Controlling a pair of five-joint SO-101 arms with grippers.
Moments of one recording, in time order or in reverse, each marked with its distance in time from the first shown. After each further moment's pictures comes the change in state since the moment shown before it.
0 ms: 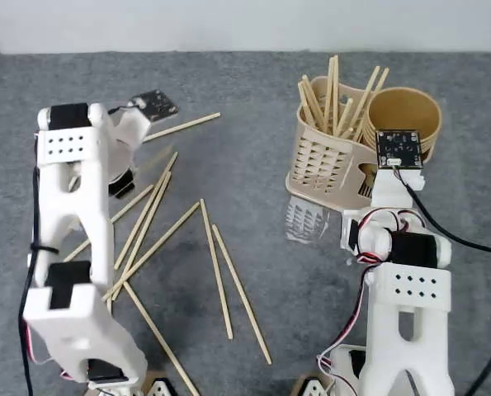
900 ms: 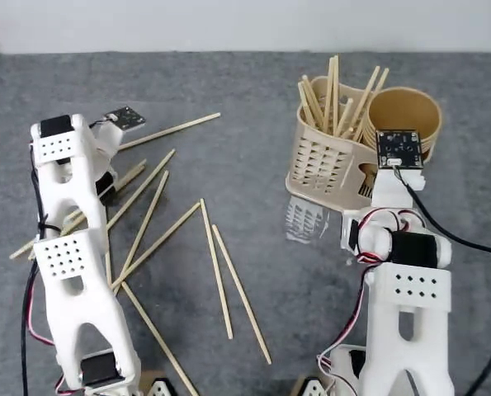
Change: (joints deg) left arm -10.7 46.2 -36.3 0.4 -3.3; right arm 0.0 0.0 0.0 0.0 0.0
